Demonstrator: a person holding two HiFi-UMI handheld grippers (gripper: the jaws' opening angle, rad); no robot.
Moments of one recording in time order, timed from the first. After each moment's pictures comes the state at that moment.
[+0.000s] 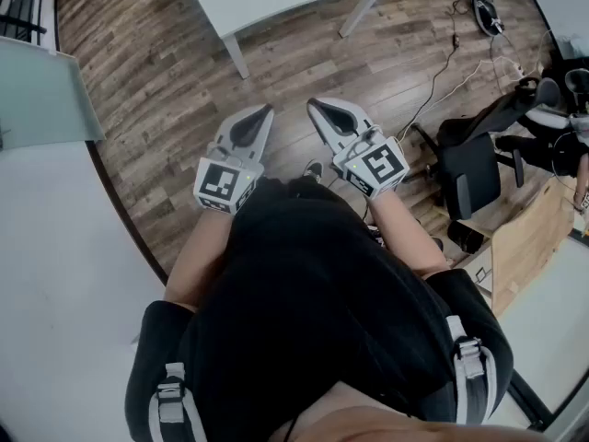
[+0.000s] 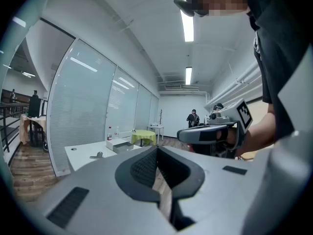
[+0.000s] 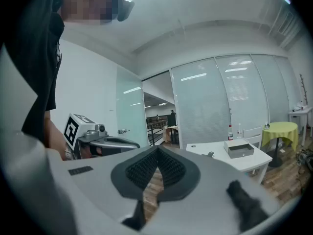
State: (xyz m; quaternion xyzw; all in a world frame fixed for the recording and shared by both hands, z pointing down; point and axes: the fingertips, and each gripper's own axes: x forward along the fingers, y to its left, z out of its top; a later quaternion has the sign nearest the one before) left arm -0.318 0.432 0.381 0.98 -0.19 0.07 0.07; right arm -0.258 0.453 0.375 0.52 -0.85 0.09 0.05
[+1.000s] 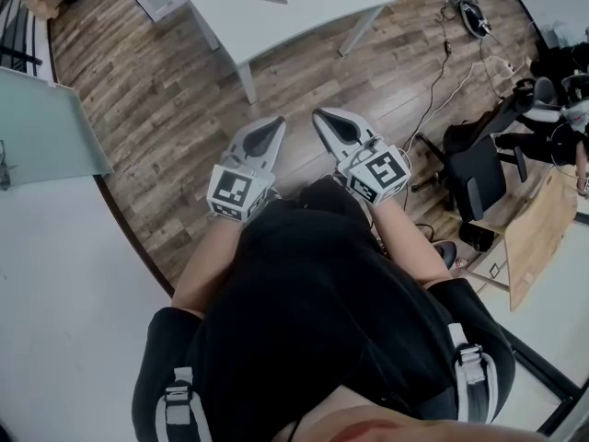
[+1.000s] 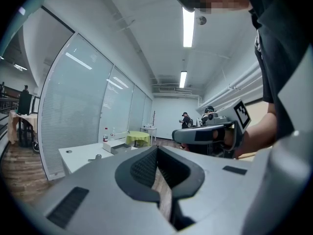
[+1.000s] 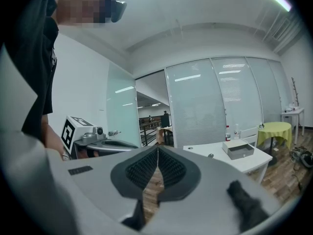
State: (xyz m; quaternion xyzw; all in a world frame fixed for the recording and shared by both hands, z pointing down) left arm -0.368 0.368 0.384 0.99 -0.14 0.06 0.08; right arm -0.315 0.385 0.377 0.56 -0.82 0.10 0.04
